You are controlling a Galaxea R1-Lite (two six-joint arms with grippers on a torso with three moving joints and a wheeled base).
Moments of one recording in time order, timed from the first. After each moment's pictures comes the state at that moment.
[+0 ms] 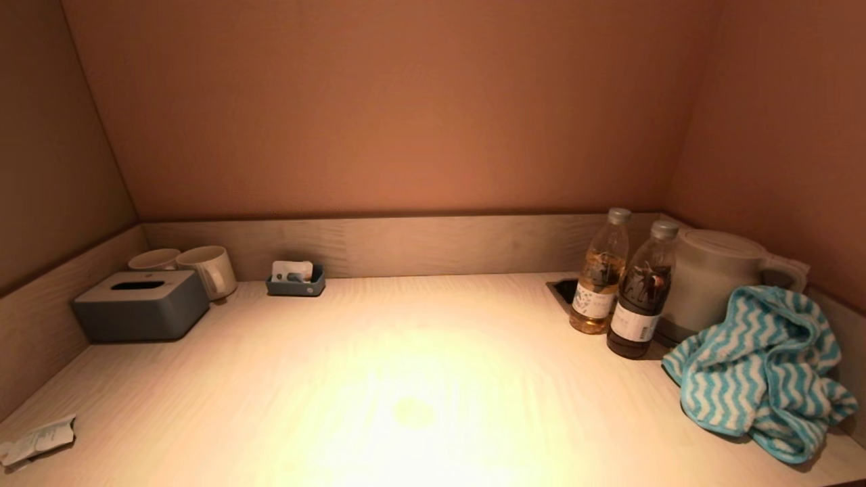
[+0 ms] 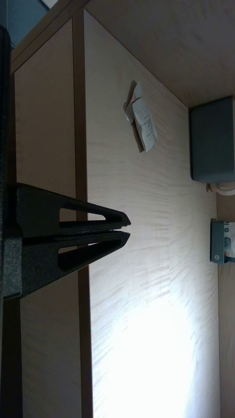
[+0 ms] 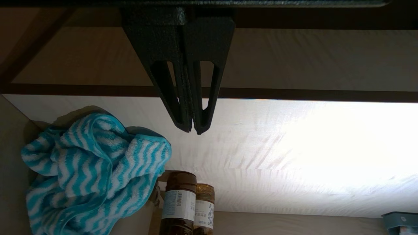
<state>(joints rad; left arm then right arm) 0.00 0.00 0.00 0.02 -0.01 -0.01 0.02 0.00 0.00 0.00 0.02 -0.05</state>
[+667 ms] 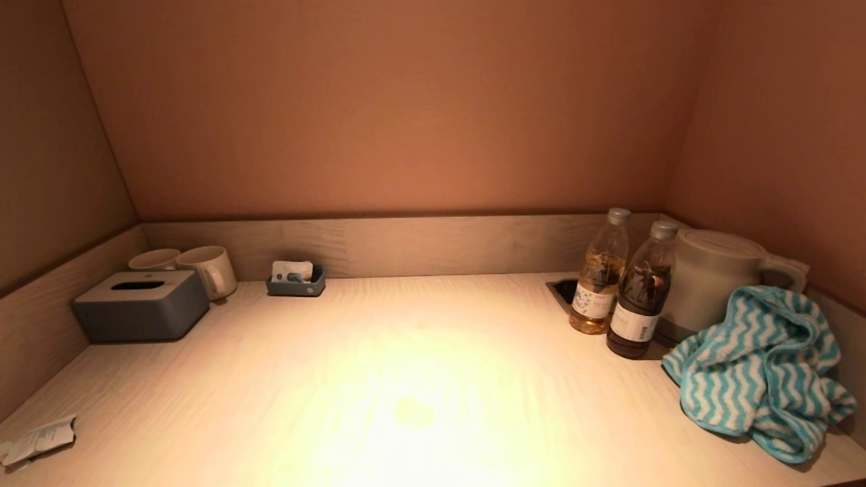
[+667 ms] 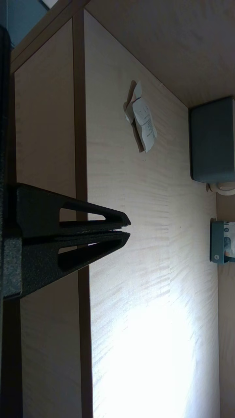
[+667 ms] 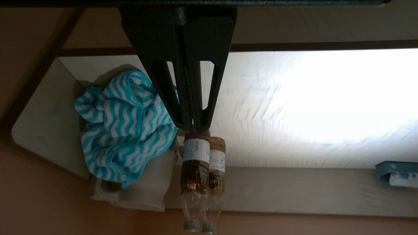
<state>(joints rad) 0.00 0.00 0.00 0.02 -0.01 -0.01 0.02 0.08 -0.30 0.11 -0.02 -0.05</state>
